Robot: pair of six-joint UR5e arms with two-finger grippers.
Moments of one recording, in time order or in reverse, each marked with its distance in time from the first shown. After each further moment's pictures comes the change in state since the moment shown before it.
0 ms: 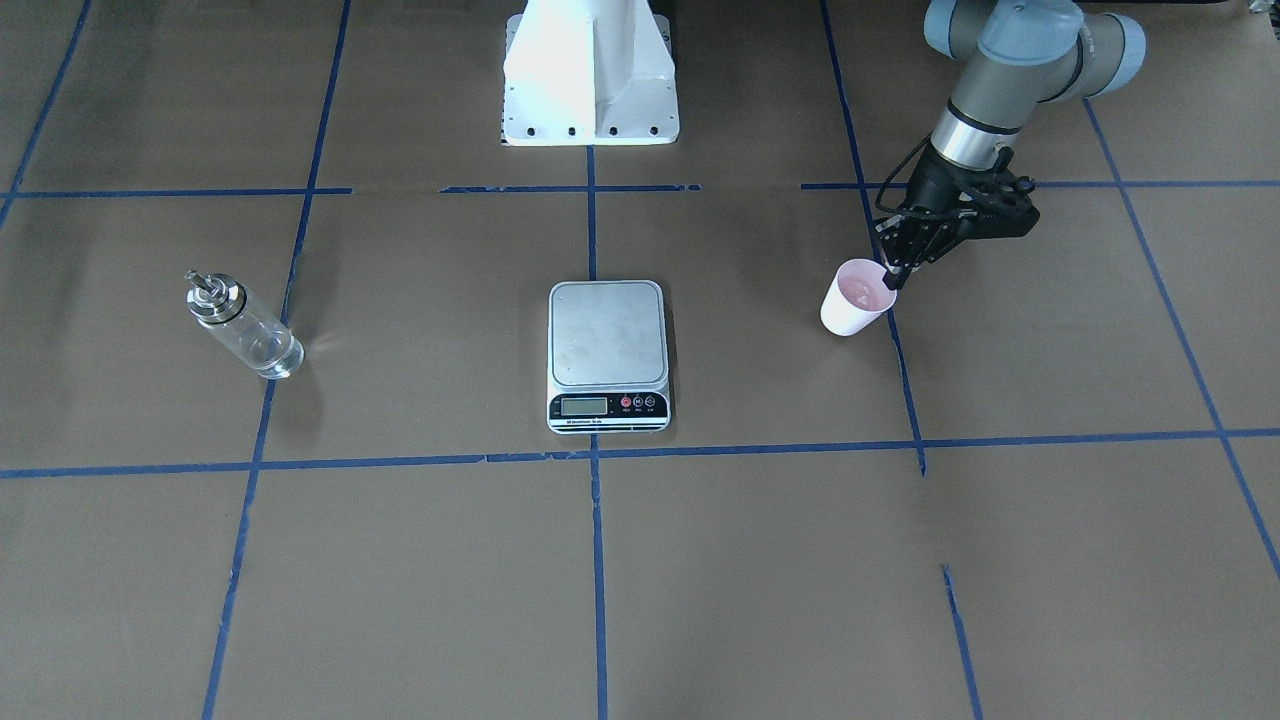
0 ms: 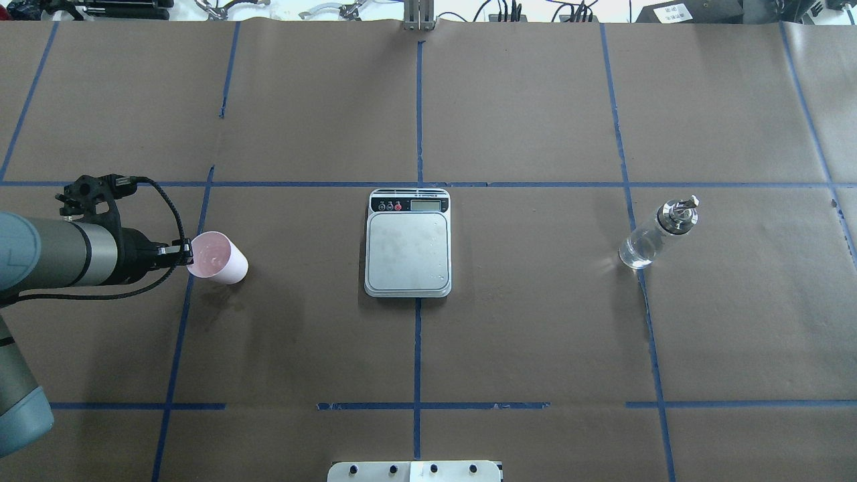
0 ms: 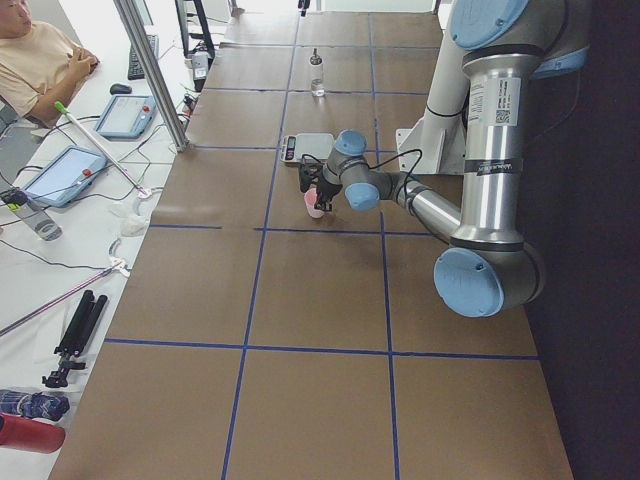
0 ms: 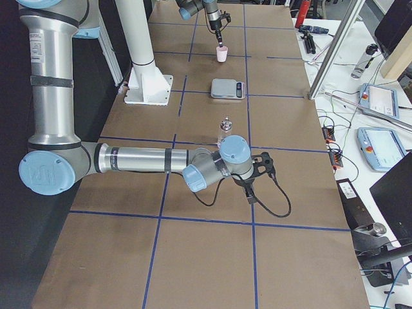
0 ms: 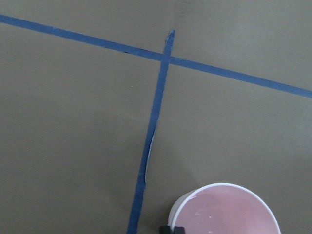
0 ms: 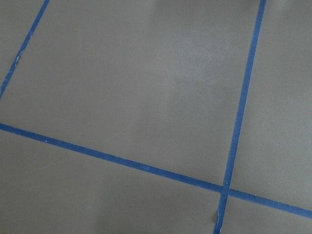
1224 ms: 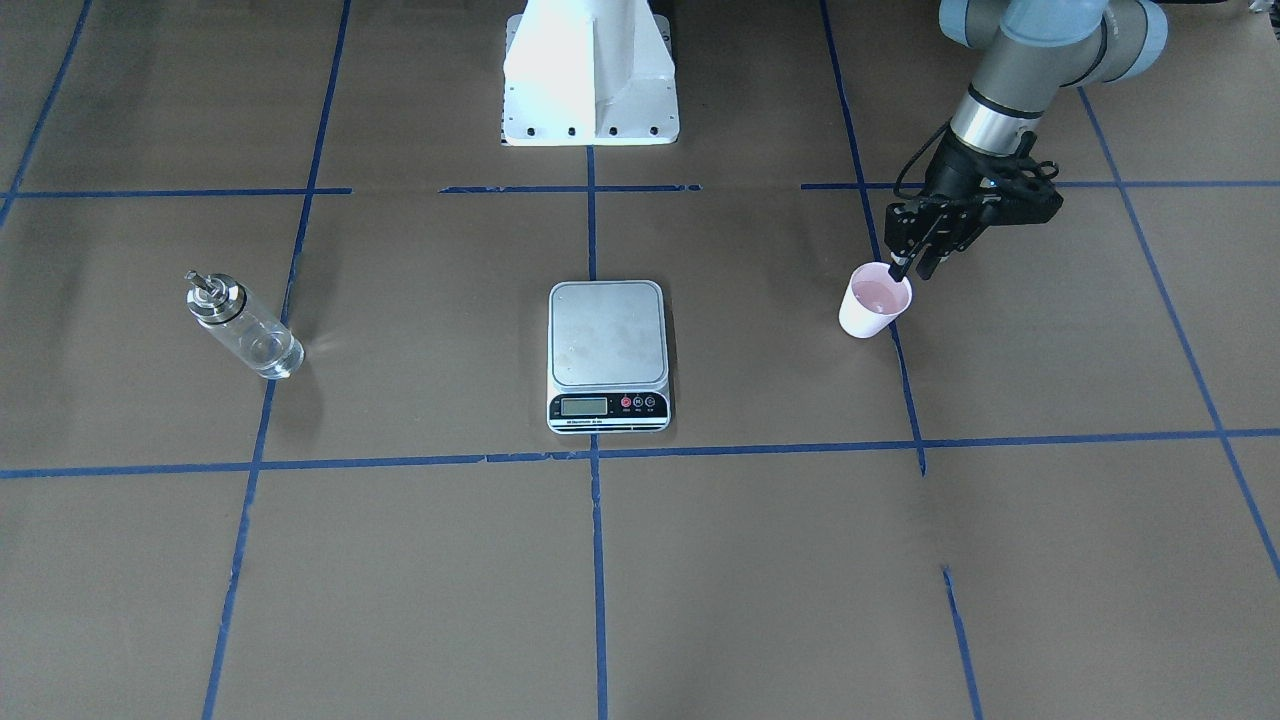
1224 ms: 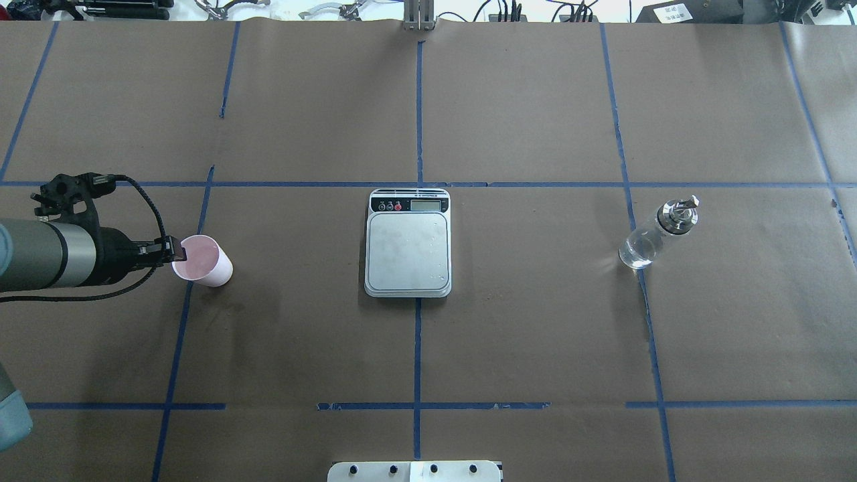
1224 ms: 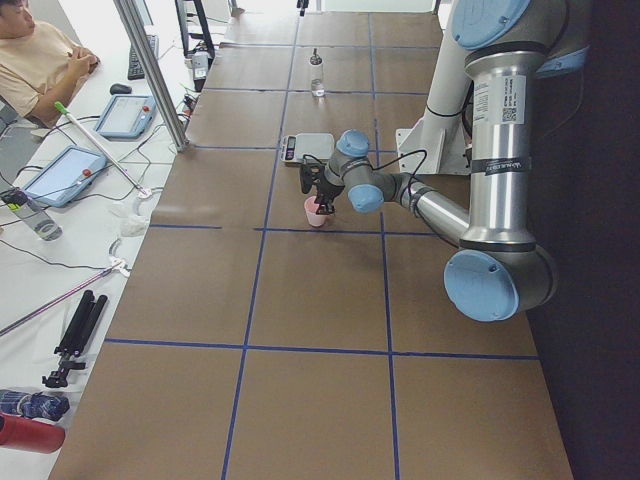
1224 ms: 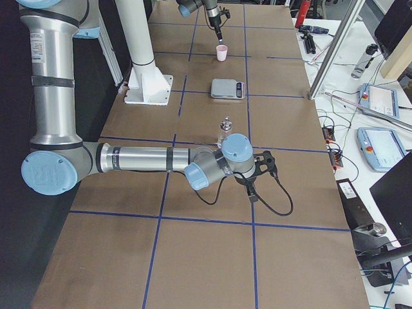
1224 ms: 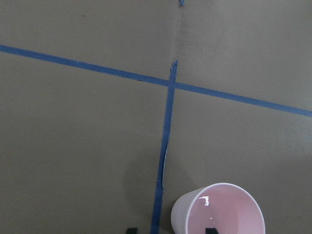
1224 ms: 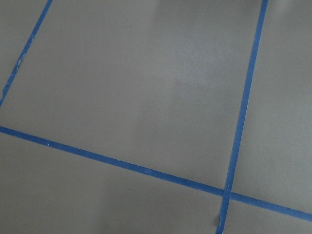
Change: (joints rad) left arm -0.015 0.044 -0.014 -0.008 0.004 -0.004; right arm 0.000 0.011 0.000 -0.011 0.002 0.000
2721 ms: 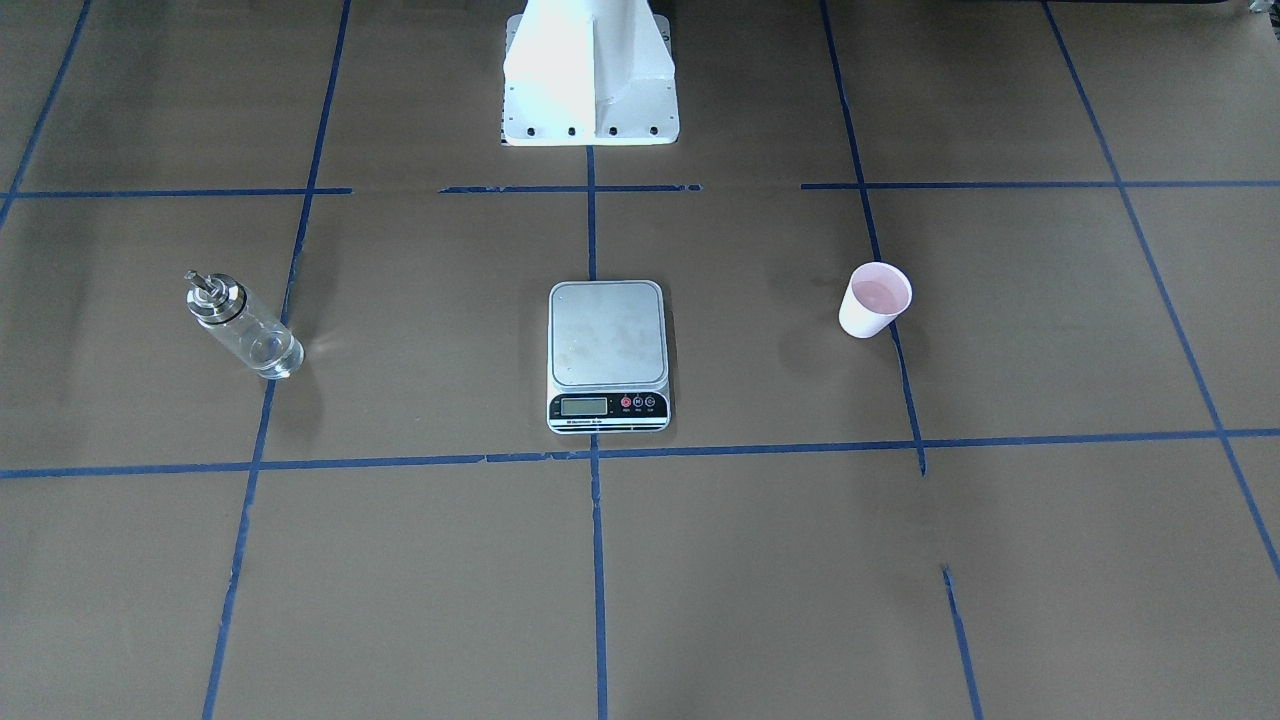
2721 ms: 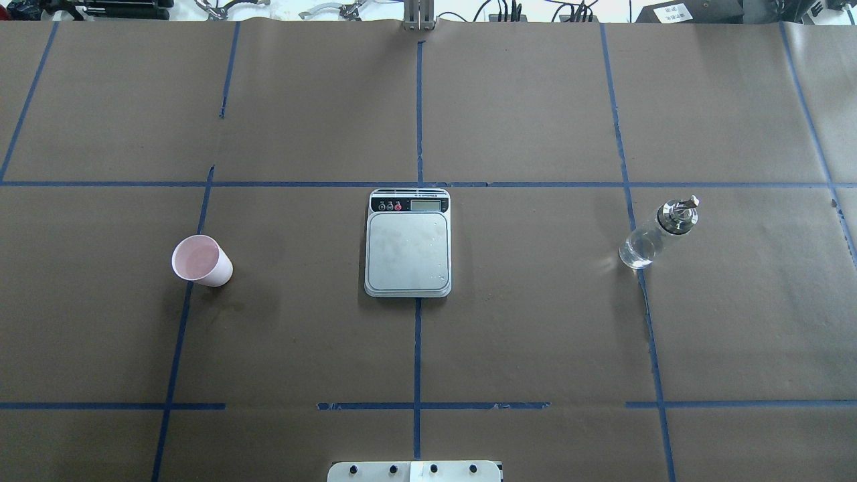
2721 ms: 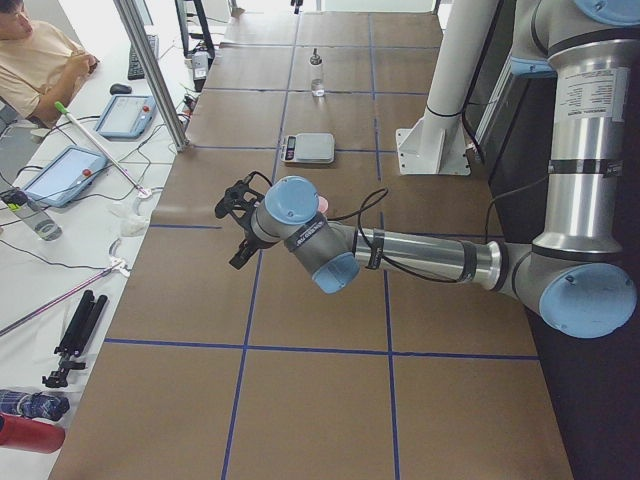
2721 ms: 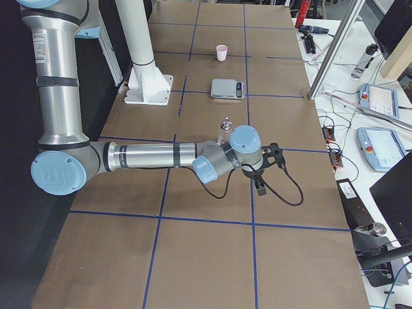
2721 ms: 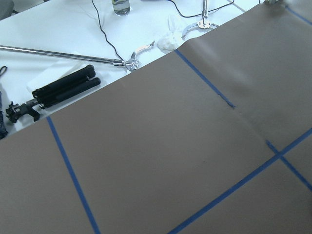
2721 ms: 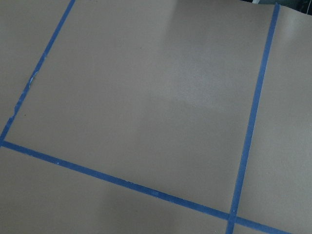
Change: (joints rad) left arm -0.844 0.023 0.237 -0.229 -0.704 0.986; right arm 0.002 0.053 -0.001 -0.033 -0.001 -0.008
